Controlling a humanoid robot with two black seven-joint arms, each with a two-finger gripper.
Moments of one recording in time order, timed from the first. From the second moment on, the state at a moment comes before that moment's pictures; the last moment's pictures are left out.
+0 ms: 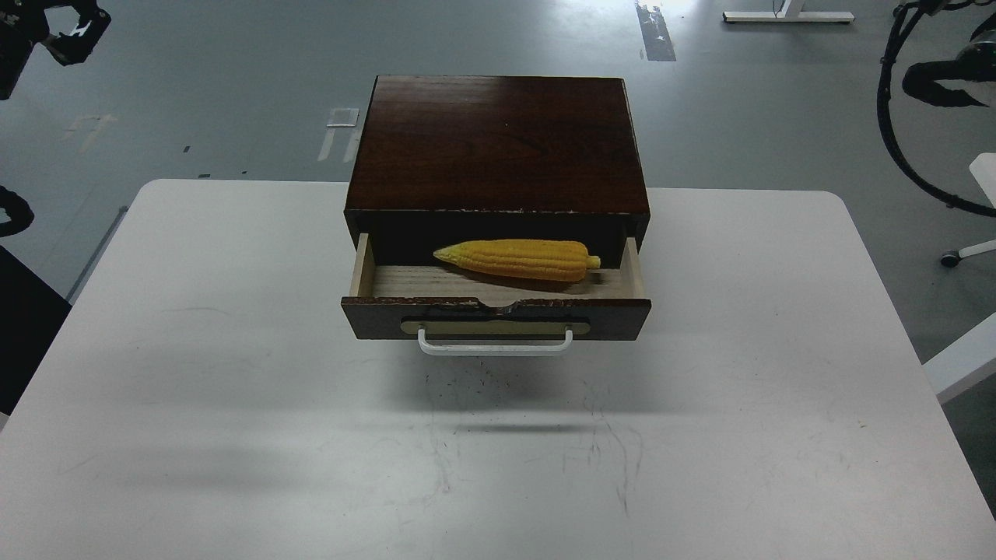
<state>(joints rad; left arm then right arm) -0.98 0.79 -0.58 -0.82 -0.20 -0.49 -0.43 1.29 -0.73 0.39 1.07 -0.18 0.21 0.29</state>
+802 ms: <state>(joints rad) -1.00 0.45 -0.65 -0.43 -0.21 -0.49 -0.31 0.86 -0.59 0.65 0.87 0.58 0.24 0.30</state>
